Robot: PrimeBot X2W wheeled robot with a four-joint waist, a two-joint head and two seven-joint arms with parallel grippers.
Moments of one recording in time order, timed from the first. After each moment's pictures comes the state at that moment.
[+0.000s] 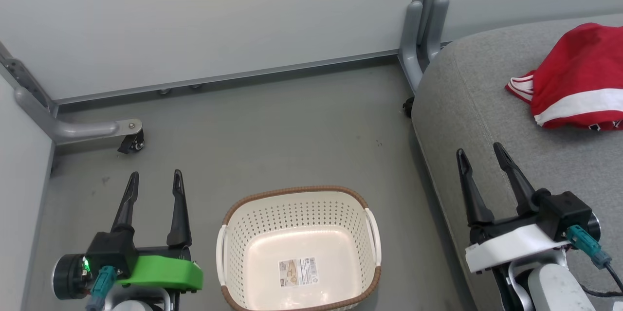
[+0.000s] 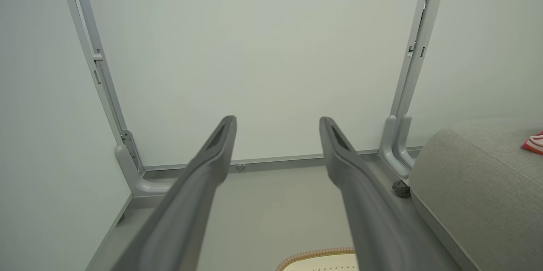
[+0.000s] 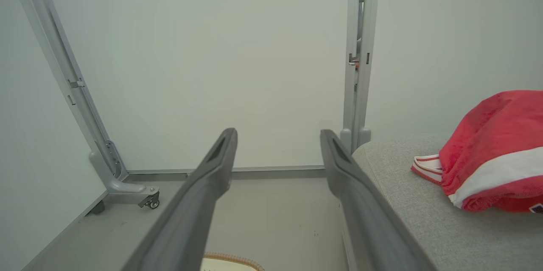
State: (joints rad) left arm -0.05 0.07 -0.07 0.13 -0.16 -0.01 -0.26; right arm -0.11 -0.06 0.05 0.09 0.20 0.13 -0.26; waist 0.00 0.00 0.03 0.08
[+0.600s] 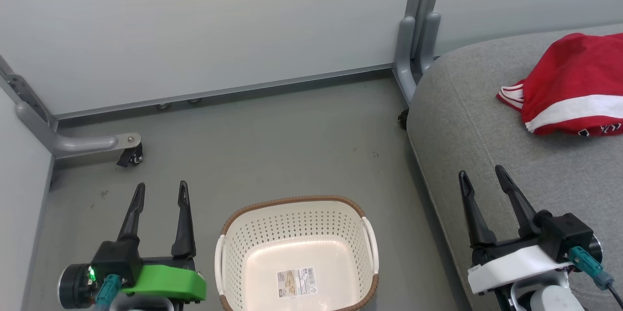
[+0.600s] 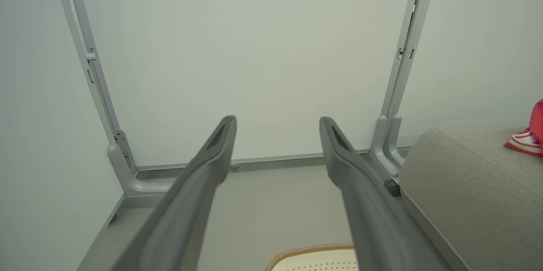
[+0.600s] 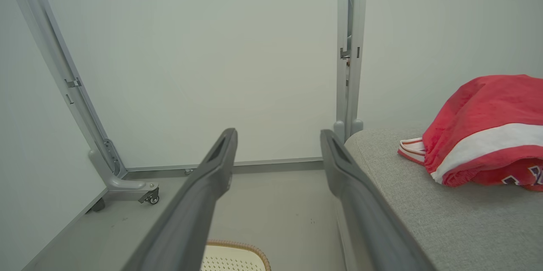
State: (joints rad) left arm -0.02 0.06 -0.06 0.14 -0.15 -0.02 -0.26; right arm -0.02 -0.05 0.04 0.06 0.20 0.13 -0.26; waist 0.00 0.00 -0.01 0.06
